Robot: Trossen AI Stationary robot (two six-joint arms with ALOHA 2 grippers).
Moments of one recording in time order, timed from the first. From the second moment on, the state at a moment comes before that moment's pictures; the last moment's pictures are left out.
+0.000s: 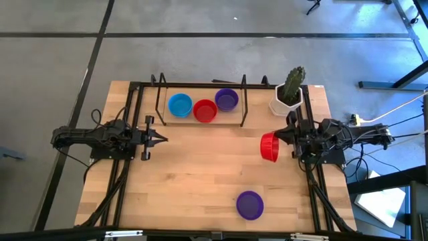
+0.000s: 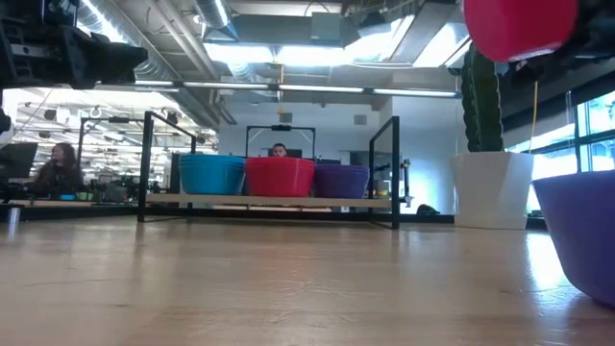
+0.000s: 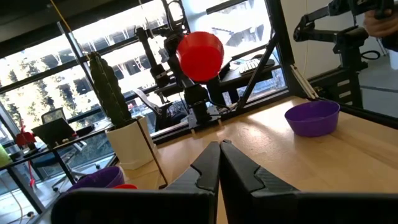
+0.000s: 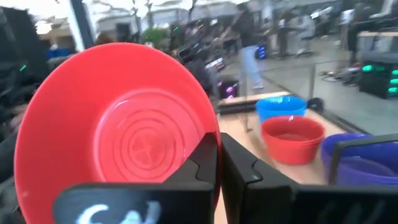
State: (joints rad) left arm 0.00 0.00 0.01 0.09 0.07 0.34; right arm 0.13 0.20 0.24 -0.01 0.17 0.13
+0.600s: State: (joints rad) left arm 0.00 0.00 0.01 0.09 0.07 0.35; right arm -0.12 1.19 1.09 -0.27 0.21 -0.05
